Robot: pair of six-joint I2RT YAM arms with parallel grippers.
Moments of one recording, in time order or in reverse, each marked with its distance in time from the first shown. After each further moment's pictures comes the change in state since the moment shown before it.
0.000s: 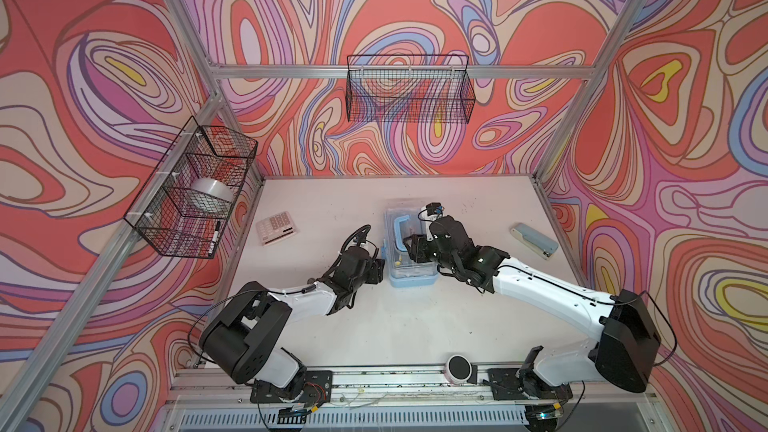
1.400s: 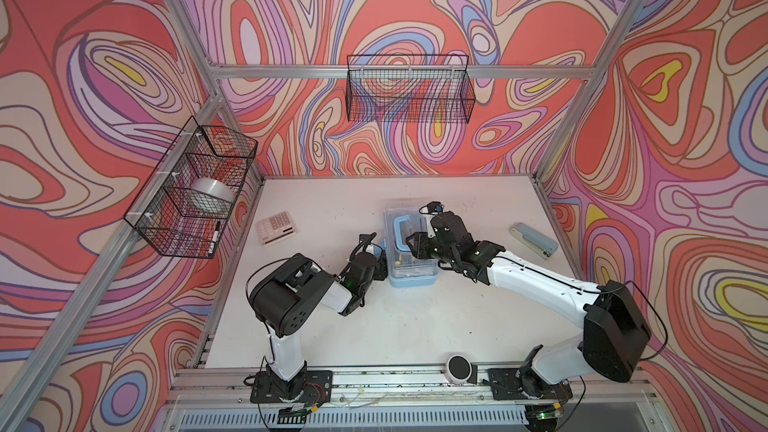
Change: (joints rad) left arm -0.039 0.307 0.023 0.382 -0.169 0.029; right arm -0.069 0.061 0.000 0.019 -0.093 0.005
